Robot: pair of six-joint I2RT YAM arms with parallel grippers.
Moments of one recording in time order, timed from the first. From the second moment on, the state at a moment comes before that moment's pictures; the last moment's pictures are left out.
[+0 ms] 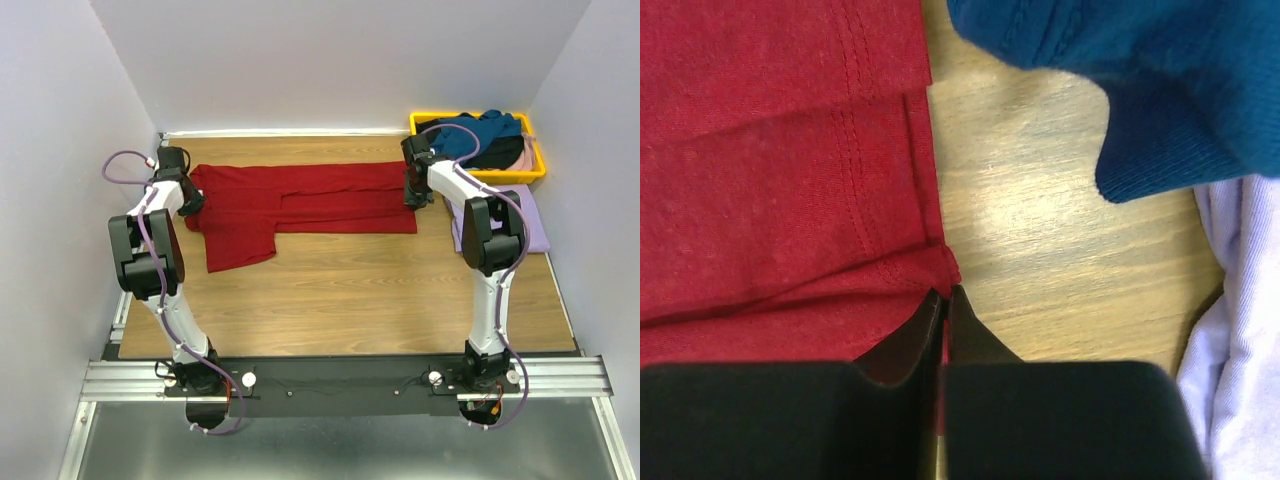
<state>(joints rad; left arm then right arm) 0.20 1.92 1.36 -0.40 -0.07 -0.46 0.24 2.17 1.70 -0.69 0.24 0.29</state>
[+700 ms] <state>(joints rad) 0.15 1.58 1.07 -0.32 -0.15 -0.46 0.23 1.90 1.57 -0.67 0.25 0.30</state>
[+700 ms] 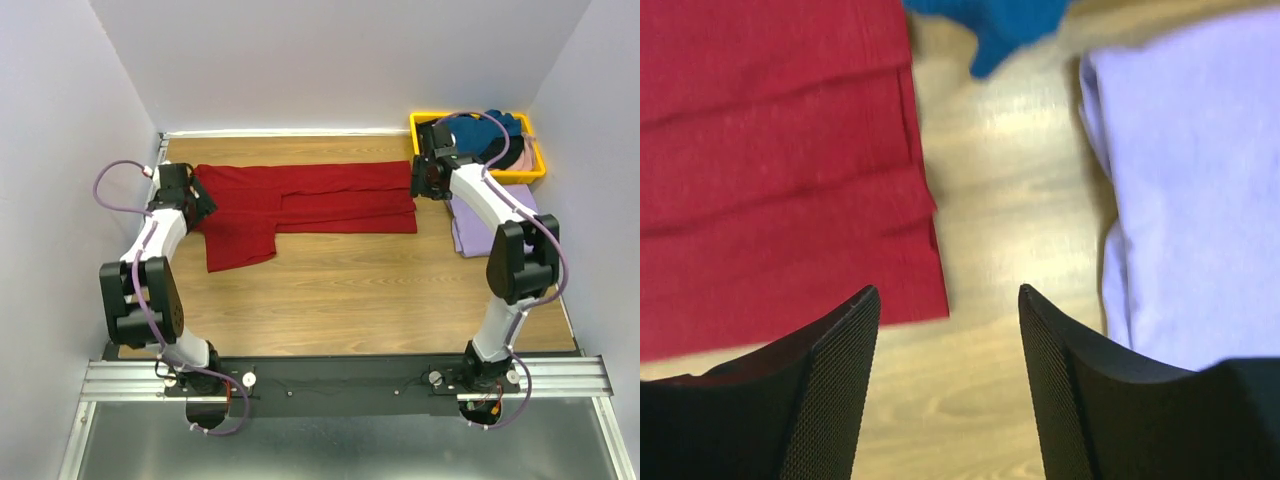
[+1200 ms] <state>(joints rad) -0.15 1.48 0.82 -0.37 -0.17 -0.52 0.23 1.76 1.33 -0.63 0.19 0.31</state>
